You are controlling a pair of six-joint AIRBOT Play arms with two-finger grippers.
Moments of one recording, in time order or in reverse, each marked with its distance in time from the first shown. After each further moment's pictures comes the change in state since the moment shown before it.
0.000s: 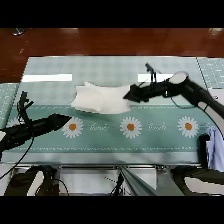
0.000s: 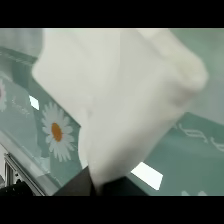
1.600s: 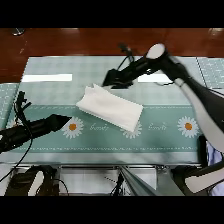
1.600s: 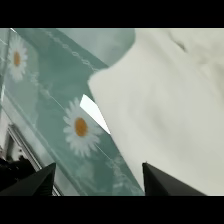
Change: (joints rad) left arm 0.000 0.055 0.008 0.000 -0.032 -0.011; right arm 0.105 -0.274 0.477 -0.122 0.223 0.108
